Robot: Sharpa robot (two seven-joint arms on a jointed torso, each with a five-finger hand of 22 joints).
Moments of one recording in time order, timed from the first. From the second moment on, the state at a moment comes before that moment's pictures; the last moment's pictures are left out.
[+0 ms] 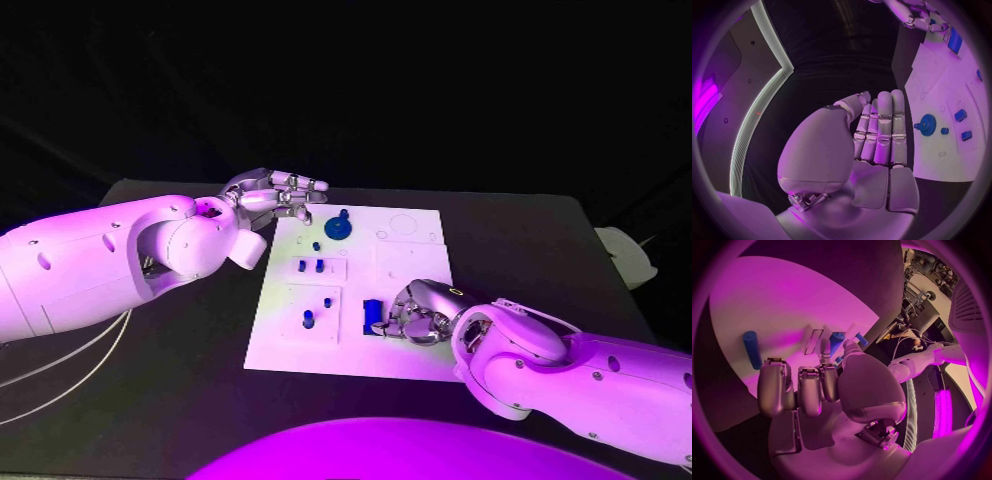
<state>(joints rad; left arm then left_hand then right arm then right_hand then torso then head) 1.19 -0.95 -0.04 1.57 -0.05 -0.16 0.15 1.44 -0.15 0.46 -0.01 0.18 0.99 0.19 0.12 0.07 0.98 0.13 0.40 0.14 1.07 0.04 0.98 0.39 0.18 0.93 0.13 0.88 0.68 0.98 -0.81 -0.13 1.84 -1.45 -0.38 -0.56 1.18 0.00 -0.11 0.26 0.43 1.03 0.04 0.49 0.47 1.46 -0.03 1.40 1.31 1.47 -0.08 1.53 1.31 0.06 1.47 0.03 1.31 1.31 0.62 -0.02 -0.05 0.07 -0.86</state>
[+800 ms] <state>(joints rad) 1.19 -0.96 -0.04 1.57 -0.05 -0.16 0.15 1.43 -0.15 0.46 -0.01 0.18 0.99 0.19 0.12 0.07 0.98 0.12 0.41 0.14 1.07 0.04 0.98 0.39 0.18 0.93 0.13 0.88 0.68 0.98 -0.94 -0.13 1.91 -1.44 -0.44 -0.53 1.23 0.00 -0.11 0.24 0.36 1.00 0.05 0.48 0.48 1.46 -0.03 1.37 1.31 1.47 -0.08 1.51 1.31 0.06 1.46 0.03 1.25 1.31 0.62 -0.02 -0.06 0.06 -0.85</state>
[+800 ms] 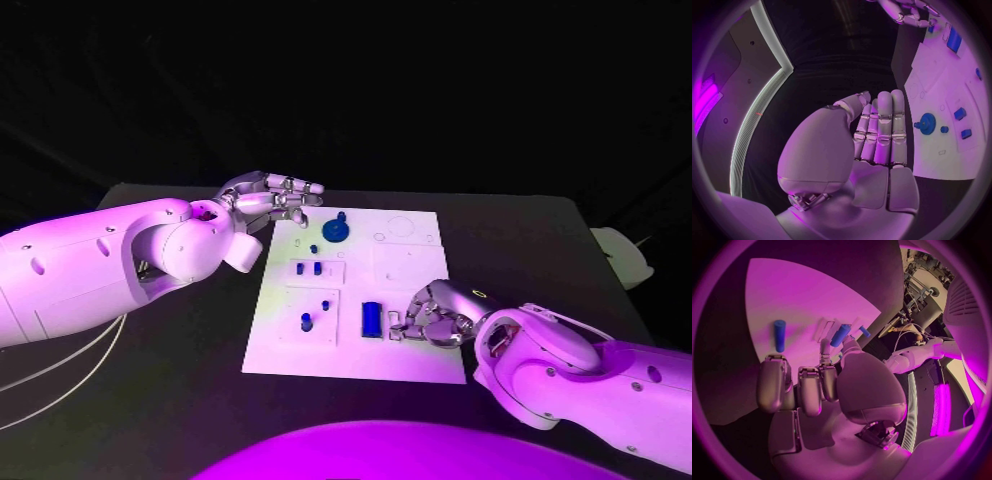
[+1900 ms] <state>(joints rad) 1.19 -0.96 -0.04 1.58 -0.05 -0.16 0.16 1.43 -0.14 0.45 0.00 0.18 0.99 0.19 0.13 0.07 0.98 0.12 0.41 0.14 1.07 0.04 0.98 0.39 0.18 0.93 0.13 0.87 0.68 0.97 -1.02 -0.14 1.86 -1.50 -0.48 -0.56 1.28 -0.02 -0.13 0.23 0.35 0.98 0.07 0.40 0.44 1.42 0.00 1.30 1.31 1.47 -0.07 1.51 1.31 0.06 1.46 0.05 1.24 1.31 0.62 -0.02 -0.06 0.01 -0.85</state>
